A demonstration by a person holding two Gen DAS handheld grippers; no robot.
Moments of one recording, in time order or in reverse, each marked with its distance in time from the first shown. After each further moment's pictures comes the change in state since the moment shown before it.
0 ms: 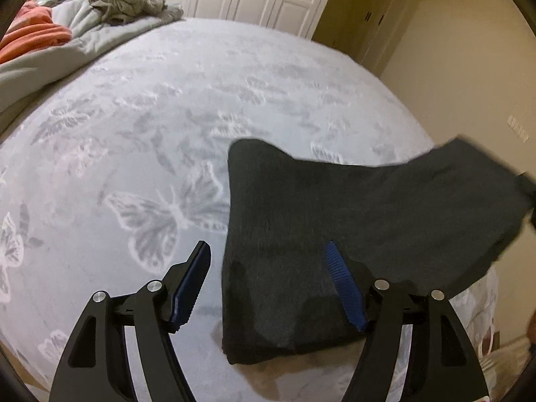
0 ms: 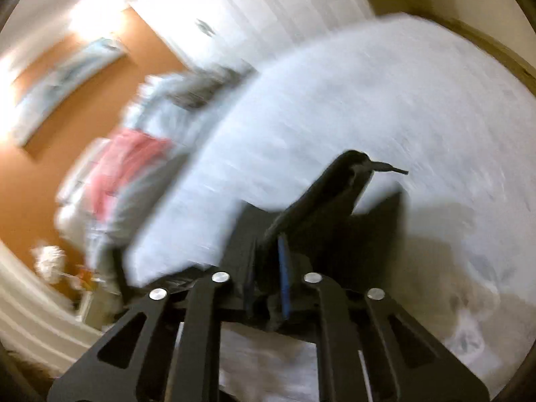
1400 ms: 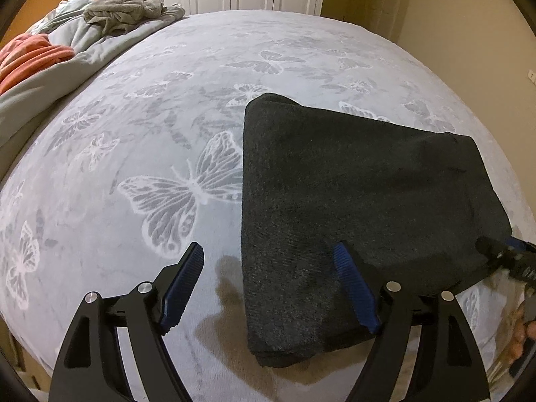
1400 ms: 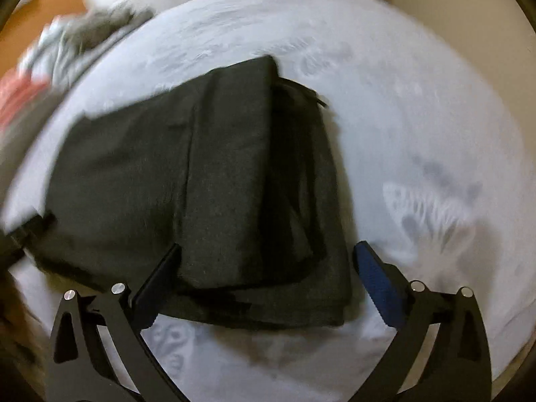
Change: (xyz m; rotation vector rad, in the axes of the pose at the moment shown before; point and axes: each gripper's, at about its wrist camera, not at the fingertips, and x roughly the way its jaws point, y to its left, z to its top) left arm 0.034 -0.006 -0.024 0.125 0.076 0.172; right arm 0.098 -0.080 -0.095 0.070 0.215 -0.540
